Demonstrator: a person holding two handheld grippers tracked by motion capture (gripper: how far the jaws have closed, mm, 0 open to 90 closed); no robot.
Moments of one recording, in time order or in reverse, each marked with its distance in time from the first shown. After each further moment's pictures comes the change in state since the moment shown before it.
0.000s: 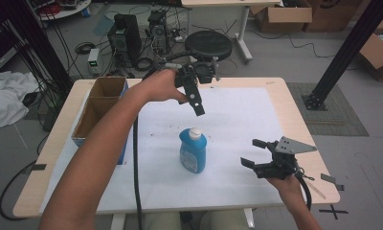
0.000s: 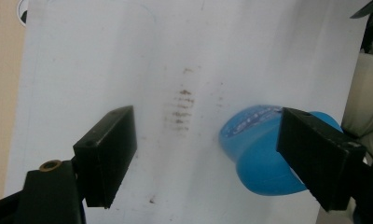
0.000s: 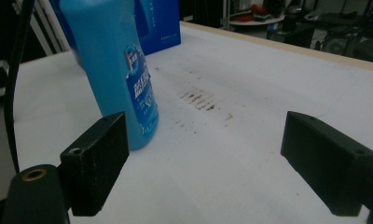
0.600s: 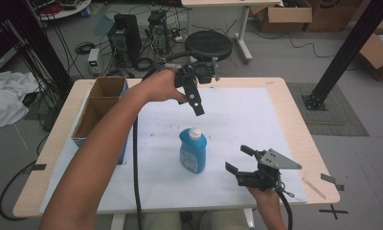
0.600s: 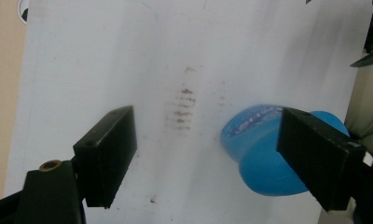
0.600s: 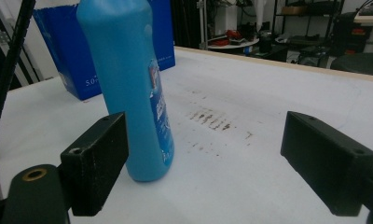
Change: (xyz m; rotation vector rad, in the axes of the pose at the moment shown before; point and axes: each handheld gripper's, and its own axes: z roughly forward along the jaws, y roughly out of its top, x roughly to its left) left arm 0.002 -0.001 0.001 0.000 0.006 -0.002; right arm 0.049 -0.013 0.027 -0.110 -0.107 0.033
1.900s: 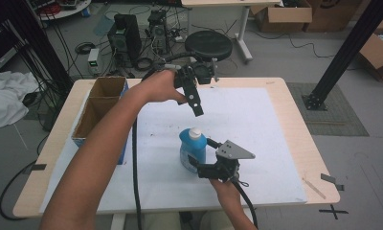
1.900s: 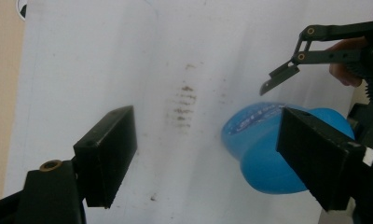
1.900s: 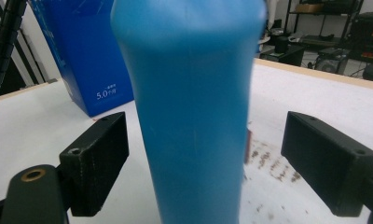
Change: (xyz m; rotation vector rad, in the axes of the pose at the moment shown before) left arm 0.000 -0.001 0.002 0.013 -0.002 -0.003; right arm 0.051 0.017 0.090 0.024 0.020 -0.034
